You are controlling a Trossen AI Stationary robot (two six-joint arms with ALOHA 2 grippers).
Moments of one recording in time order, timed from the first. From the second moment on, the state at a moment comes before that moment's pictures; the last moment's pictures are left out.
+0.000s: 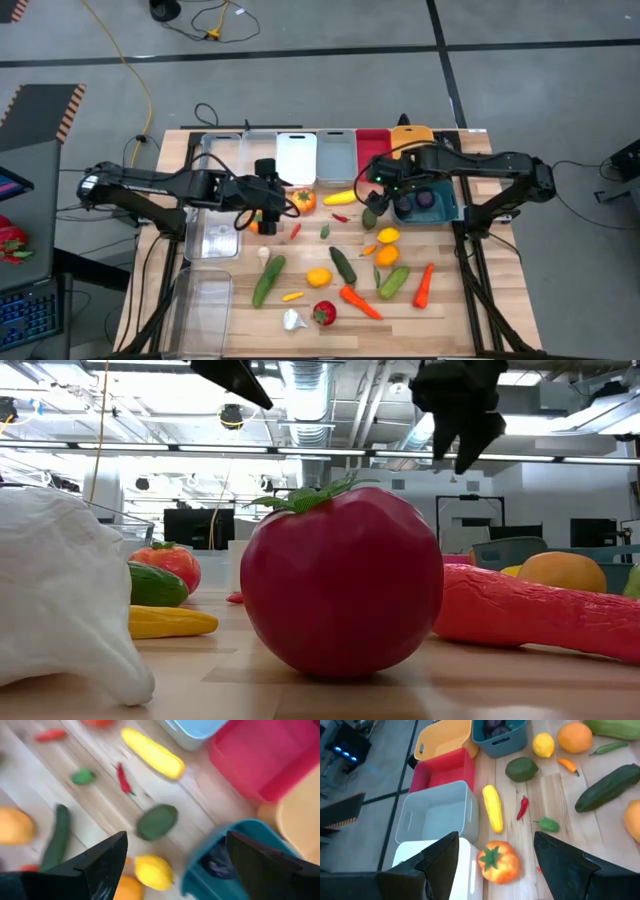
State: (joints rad) left arm -0.08 1.26 1.17 -0.62 -0.38 0.22; right arm -0.10 1.44 1.37 -1.16 0.16 0.63
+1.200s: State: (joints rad) left arm -0.08 1.26 1.17 -0.62 -0.37 0.23; right arm -0.04 1.84 1.36 -1.11 0.18 1.02
